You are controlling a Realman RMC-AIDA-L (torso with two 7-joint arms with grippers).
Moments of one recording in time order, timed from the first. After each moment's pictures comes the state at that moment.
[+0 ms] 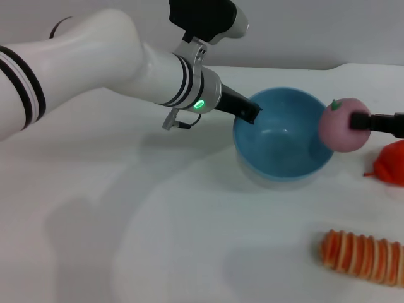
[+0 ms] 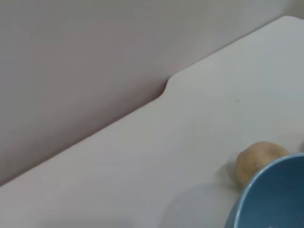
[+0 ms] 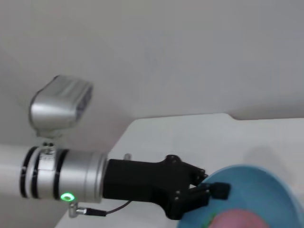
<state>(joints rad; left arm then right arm) -0.88 -2.07 1.84 0.70 2.07 0.60 -2.60 0.54 2.06 -0.56 -0.90 -2.14 -1.66 2.08</state>
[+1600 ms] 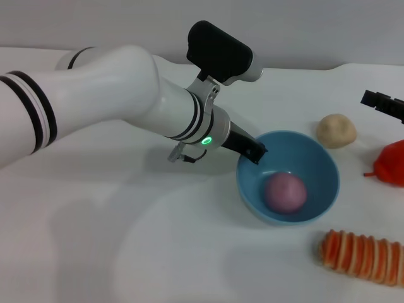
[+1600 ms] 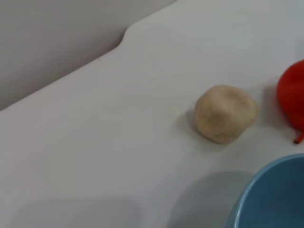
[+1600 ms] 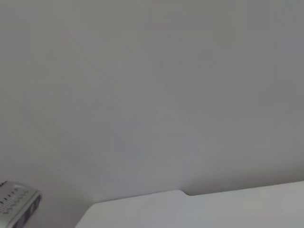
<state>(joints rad) -0.86 -2.08 2.01 0.69 2.02 0.60 -2.61 0.46 2.07 -0.54 -0.67 -1.89 -1.39 1.81</state>
